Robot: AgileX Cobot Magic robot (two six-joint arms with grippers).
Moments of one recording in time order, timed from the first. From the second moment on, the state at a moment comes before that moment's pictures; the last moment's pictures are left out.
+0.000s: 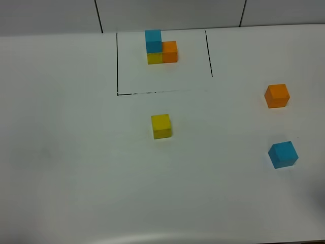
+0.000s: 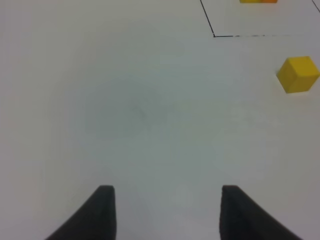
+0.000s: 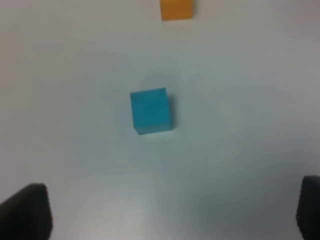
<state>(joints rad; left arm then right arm) -0.04 0.00 -0.51 -0.07 1.07 -0.02 0.04 0.86 -0.71 0.12 0.88 -0.11</state>
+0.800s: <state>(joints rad) -0.04 0.00 -0.51 -0.07 1.07 -0.02 0.16 1.90 -1.36 0.07 0.74 -0.16</state>
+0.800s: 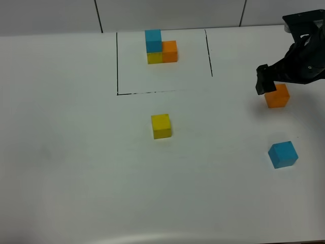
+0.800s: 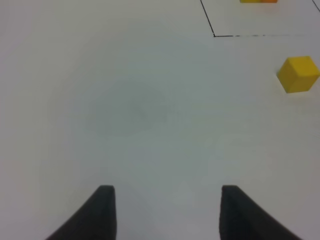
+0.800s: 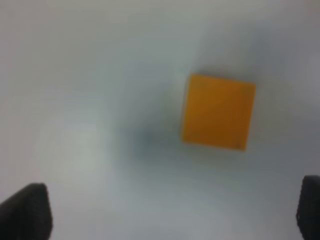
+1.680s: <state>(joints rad) -0.04 0.00 -0.51 -0.07 1.07 -0.02 0.11 2.12 -1.47 0.07 0.75 -0.16</state>
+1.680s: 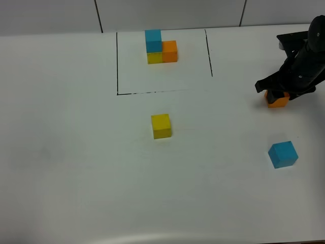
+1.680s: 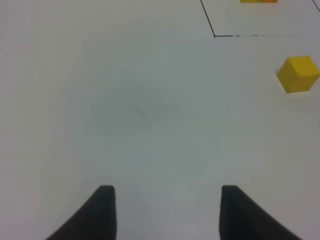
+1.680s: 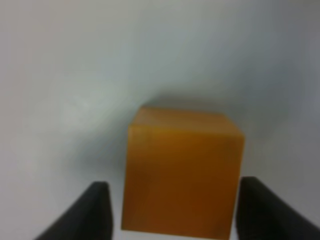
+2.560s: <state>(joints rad) -0.04 0.00 -0.51 -0.07 1.07 -0.02 0.42 2.00 -1.48 -0.03 1.05 -0.88</state>
